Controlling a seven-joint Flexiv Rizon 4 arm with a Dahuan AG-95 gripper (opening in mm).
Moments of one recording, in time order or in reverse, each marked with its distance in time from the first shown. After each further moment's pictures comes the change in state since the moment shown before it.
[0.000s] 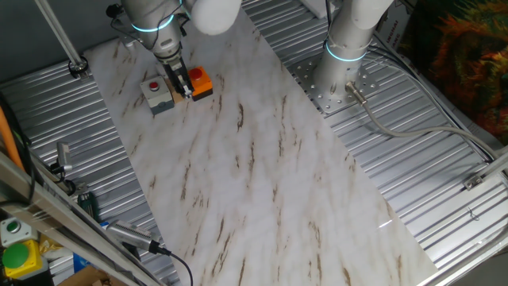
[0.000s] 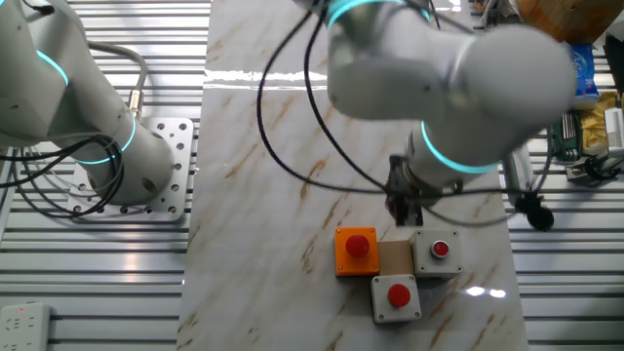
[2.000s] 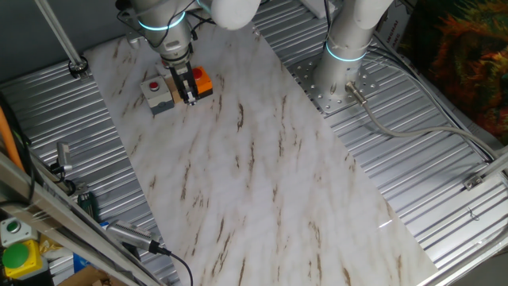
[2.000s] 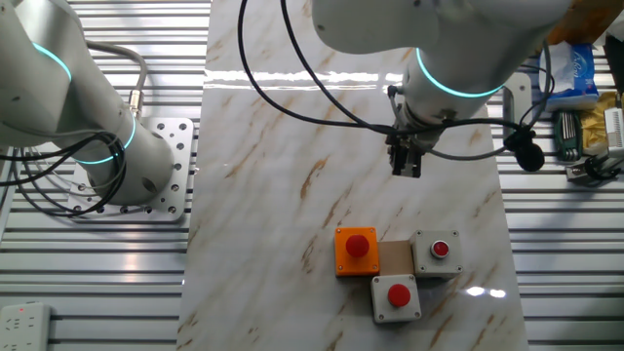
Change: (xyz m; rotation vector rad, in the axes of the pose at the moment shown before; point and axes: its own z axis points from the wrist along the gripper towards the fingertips) arm -0.003 0.044 -0.030 -0.030 -0.038 0.112
